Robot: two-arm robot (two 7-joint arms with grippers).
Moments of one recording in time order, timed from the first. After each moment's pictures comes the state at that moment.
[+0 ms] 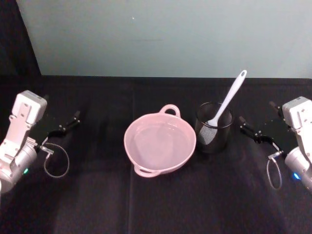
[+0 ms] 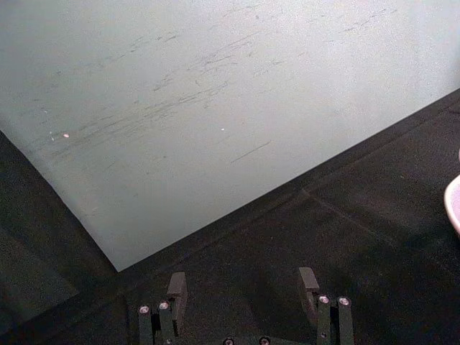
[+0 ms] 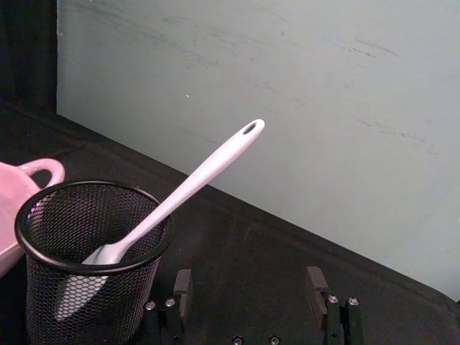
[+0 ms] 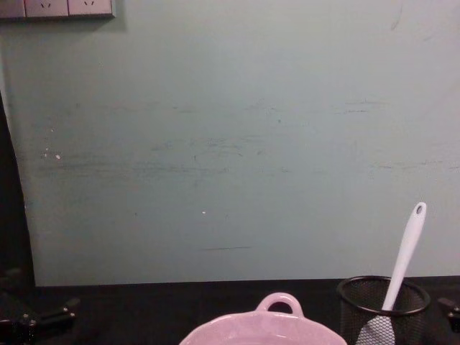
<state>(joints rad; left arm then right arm) -0.20 0.60 0.45 -1.41 -0.25 -0.12 0.03 0.20 0.60 -0.45 -1.41 0.25 -0.12 -0.03</state>
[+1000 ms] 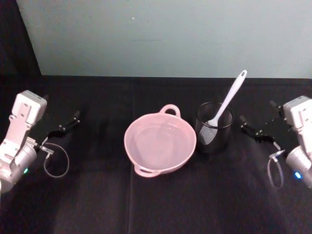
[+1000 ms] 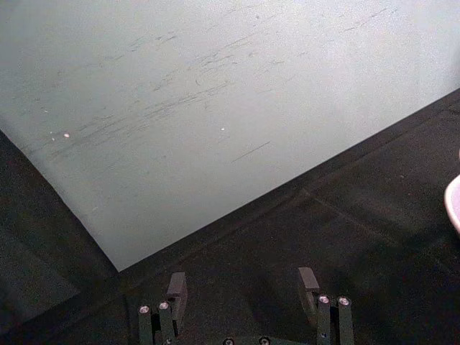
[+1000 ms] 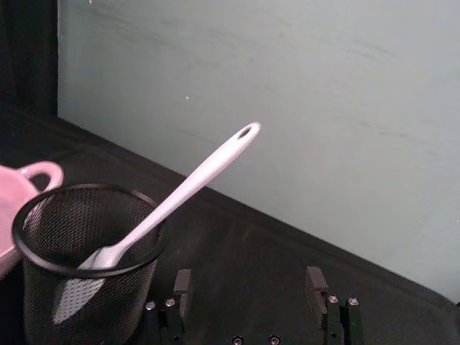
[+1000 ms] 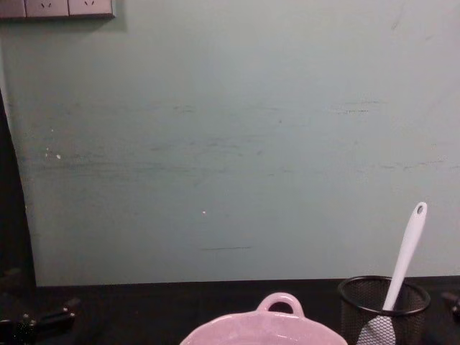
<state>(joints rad) -0.20 0.60 0.45 -1.41 -0.25 -0.12 0.03 0.20 0.61 -0.44 -1.42 0.26 -0.12 -0.02</state>
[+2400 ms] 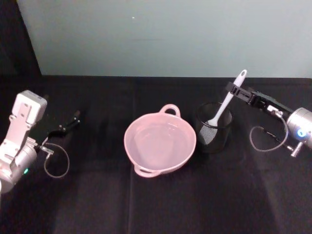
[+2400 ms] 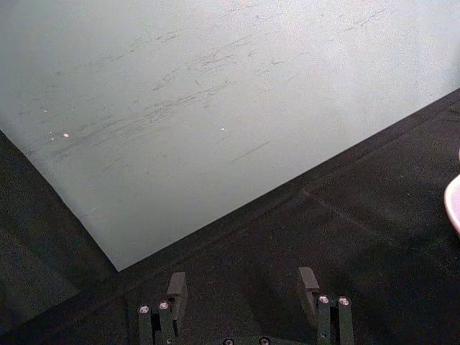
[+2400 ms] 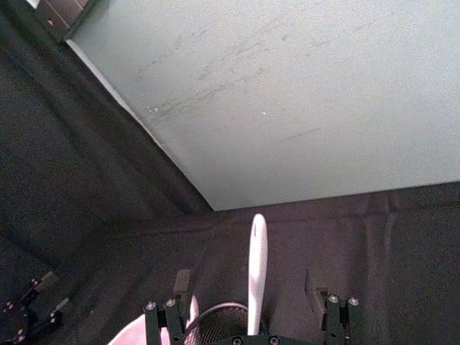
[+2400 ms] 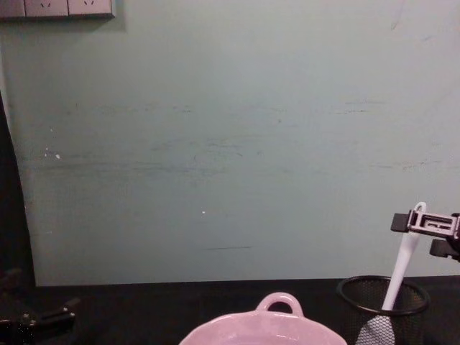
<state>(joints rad) -0.20 0.60 0.45 -1.41 -0.25 -0.12 0.03 0.35 0.52 -0.30 -1.36 1.00 0.30 0.33</state>
